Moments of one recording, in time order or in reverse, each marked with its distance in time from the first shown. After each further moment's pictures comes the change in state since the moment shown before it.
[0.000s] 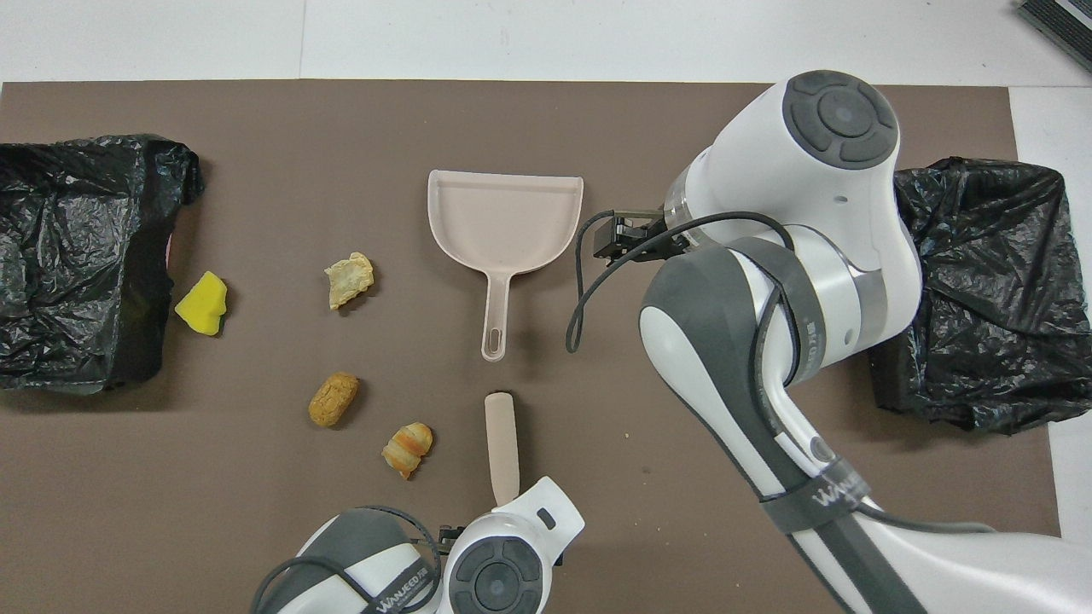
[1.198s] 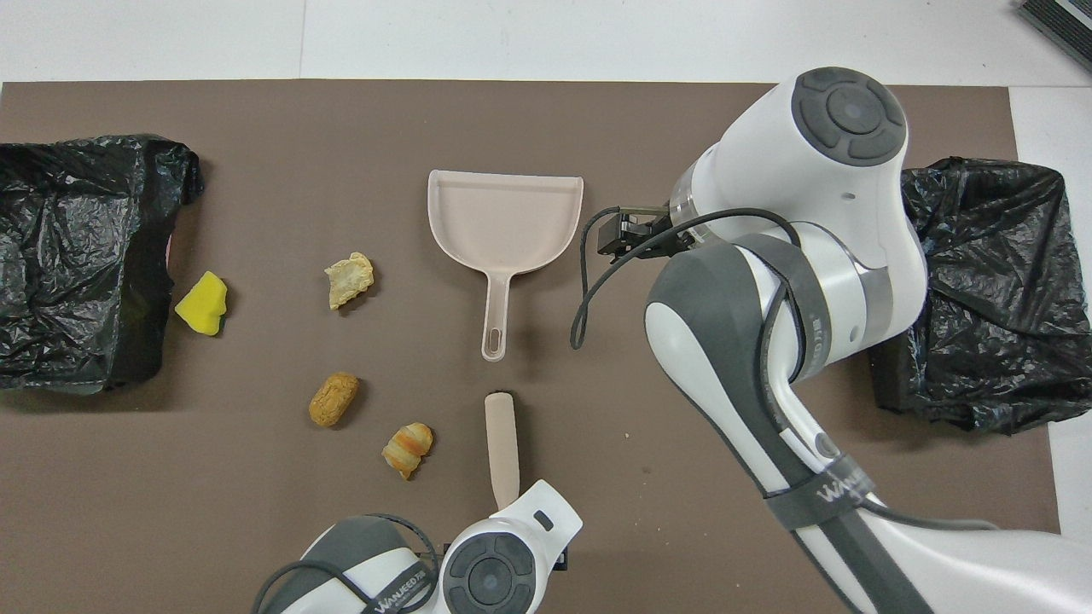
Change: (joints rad) left arm -0.011 0.000 0.000 -0.014 -0.087 0.001 -0.038; right arm -0.003 0.004 0.003 0.001 0.000 0.017 -0.002
